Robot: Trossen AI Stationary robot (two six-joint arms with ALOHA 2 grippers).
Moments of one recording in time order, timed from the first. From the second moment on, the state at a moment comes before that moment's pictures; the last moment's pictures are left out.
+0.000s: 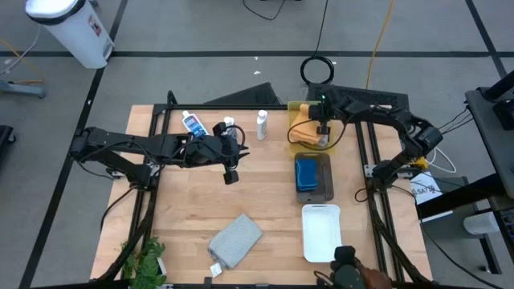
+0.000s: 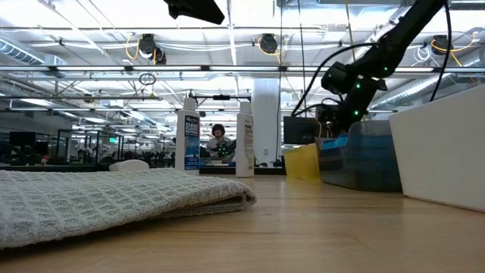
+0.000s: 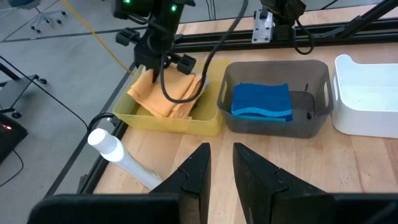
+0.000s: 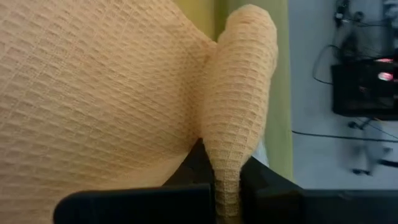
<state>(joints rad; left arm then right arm) -0.08 1.34 1.22 -0.41 -0.39 0.02 -0.89 1.55 0.85 -0.16 0.10 -0.93</state>
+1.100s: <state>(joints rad) -0.08 1.34 1.22 -0.39 -0.39 0.02 -0.80 1.32 0.83 -0.39 -0.08 -0.33</state>
